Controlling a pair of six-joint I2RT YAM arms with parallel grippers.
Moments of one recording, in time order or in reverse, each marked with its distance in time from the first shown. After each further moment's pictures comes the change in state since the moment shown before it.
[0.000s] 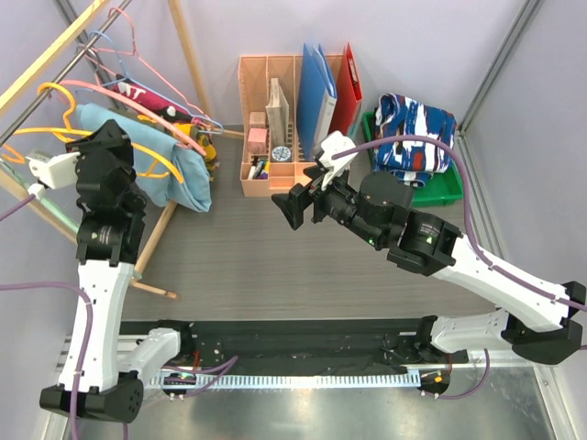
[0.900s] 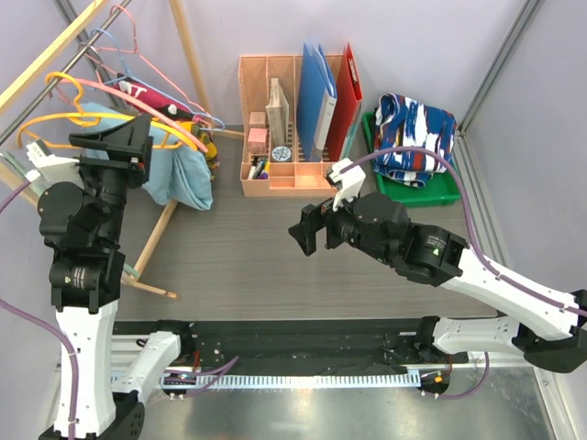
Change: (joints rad) left arm 0.008 -0.160 0.072 -0.129 0.590 -0.067; right arm 0.000 -0.089 -0.139 -0.226 0.002 0.291
